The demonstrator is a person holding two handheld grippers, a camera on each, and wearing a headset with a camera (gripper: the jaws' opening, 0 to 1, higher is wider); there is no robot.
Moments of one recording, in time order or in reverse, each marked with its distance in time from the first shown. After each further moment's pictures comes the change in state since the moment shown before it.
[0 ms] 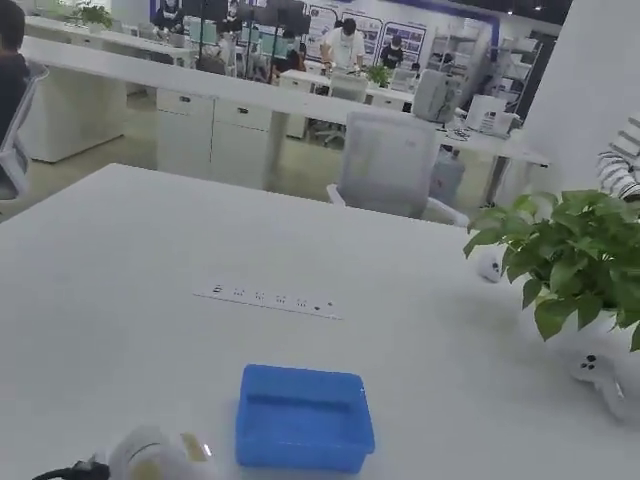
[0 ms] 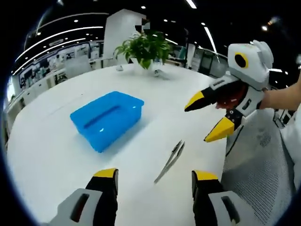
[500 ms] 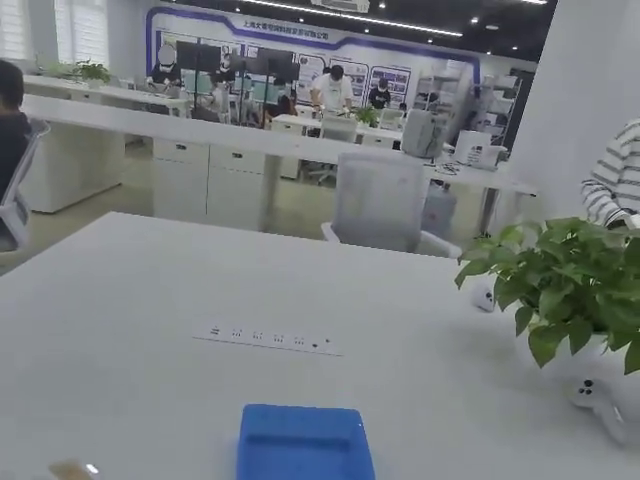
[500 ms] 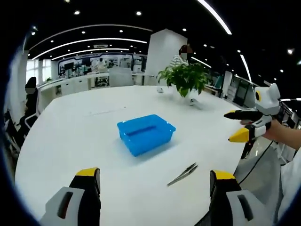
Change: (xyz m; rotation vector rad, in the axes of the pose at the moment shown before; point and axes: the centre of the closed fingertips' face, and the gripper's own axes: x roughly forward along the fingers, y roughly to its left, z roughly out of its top) left arm -0.075 0.016 0.020 -0.181 -0.183 0.290; right arm -0.063 -0.056 0.002 0.182 -0.126 -0.251
